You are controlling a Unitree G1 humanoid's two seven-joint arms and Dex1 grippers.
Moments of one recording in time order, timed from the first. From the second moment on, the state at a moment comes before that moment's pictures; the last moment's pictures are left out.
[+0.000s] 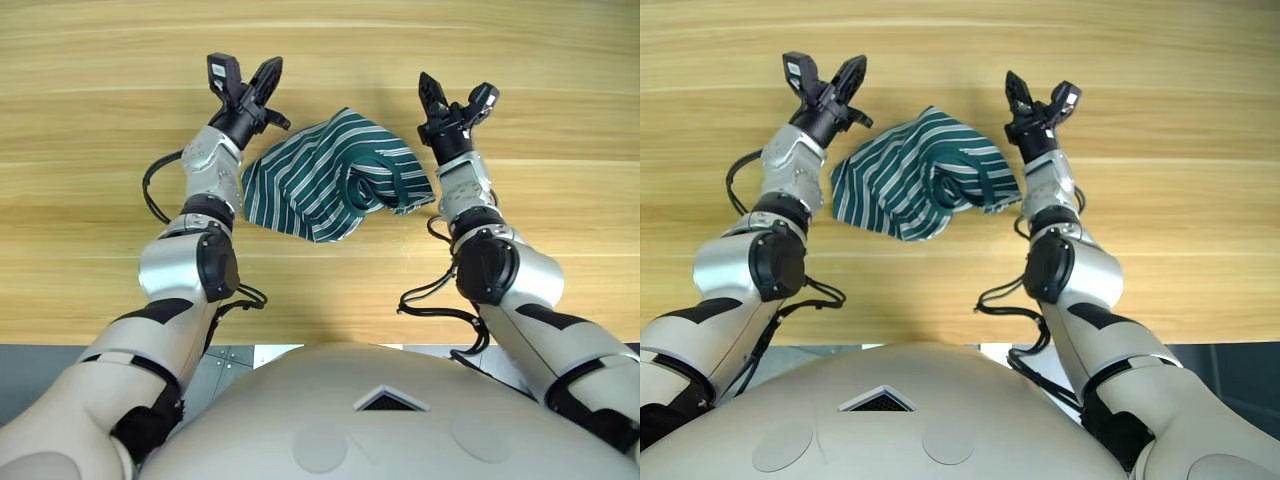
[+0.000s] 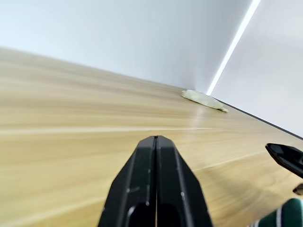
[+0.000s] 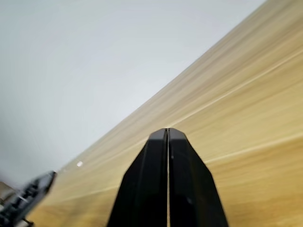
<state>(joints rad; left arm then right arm) -0.70 0.11 0.30 1.23 -0.15 -0.54 -0.84 -0.67 -0.08 -0.51 1.26 0.38 -0.32 0.79</state>
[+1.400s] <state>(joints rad) -0.39 0.24 -0.13 0.63 -0.22 -0.76 -1.21 -0.32 -0.29 0.00 0.58 0.17 -0.59 0.89</state>
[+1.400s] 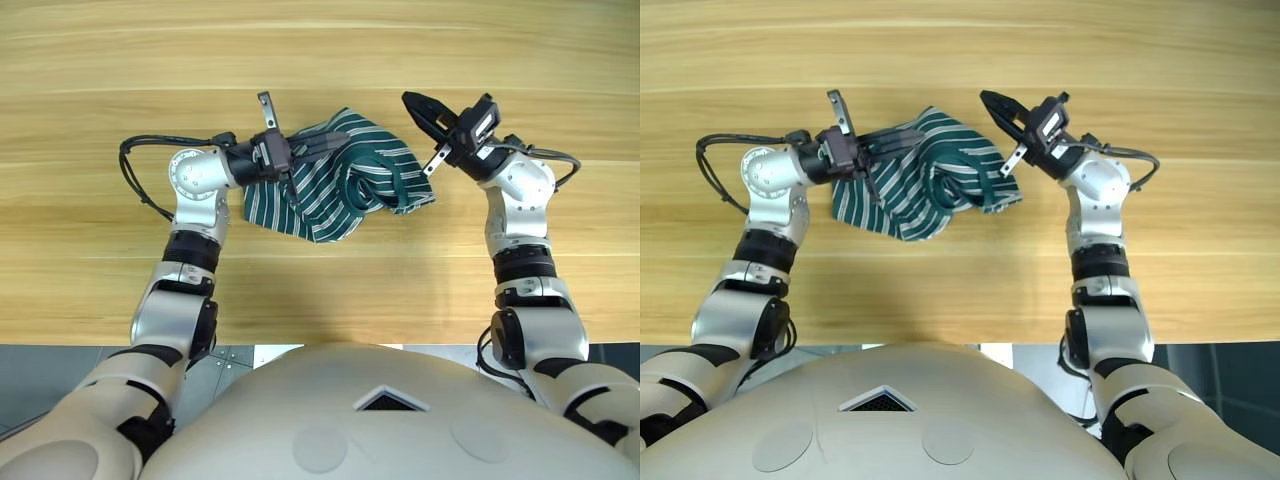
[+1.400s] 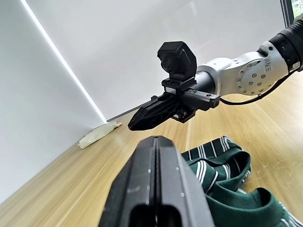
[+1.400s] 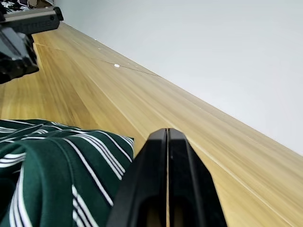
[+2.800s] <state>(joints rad) -0.39 0.72 -0.41 0.70 0.44 -0.95 -0.89 -0.30 -0.37 0.15 0.69 -0.07 -0.62 0.69</state>
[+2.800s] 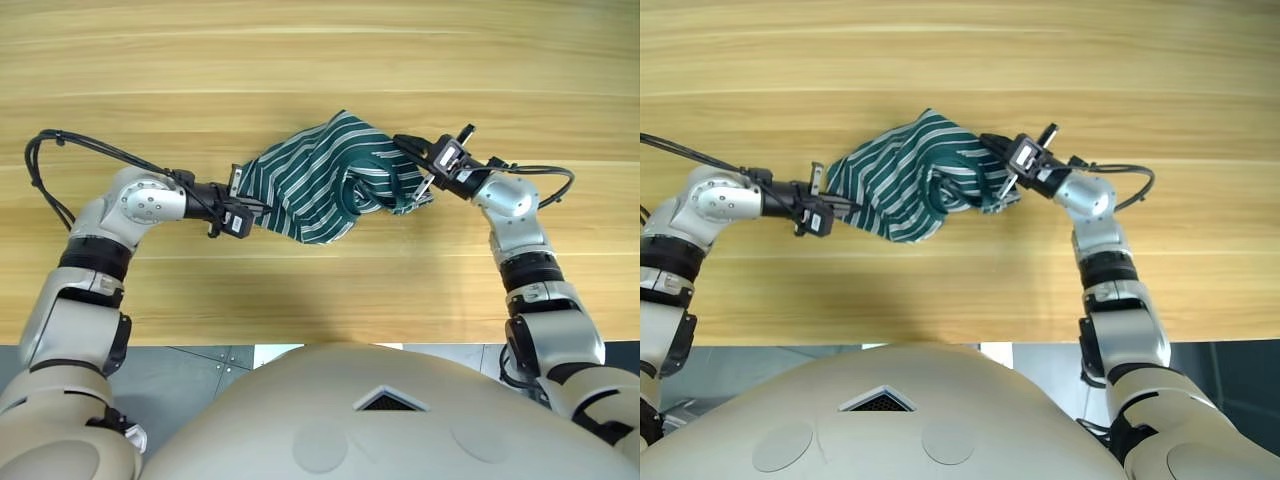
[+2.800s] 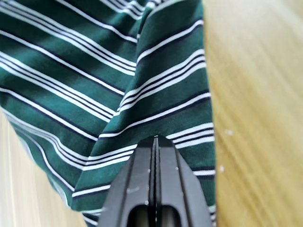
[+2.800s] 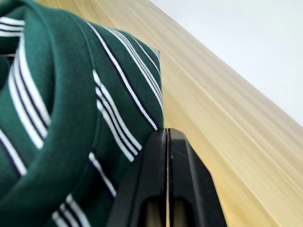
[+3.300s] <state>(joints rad) -0.54 1.05 -0.45 1.01 0.59 -0.91 -0.76 -0.43 -0.35 0.14 1.00 -0.10 -0.62 0.60</state>
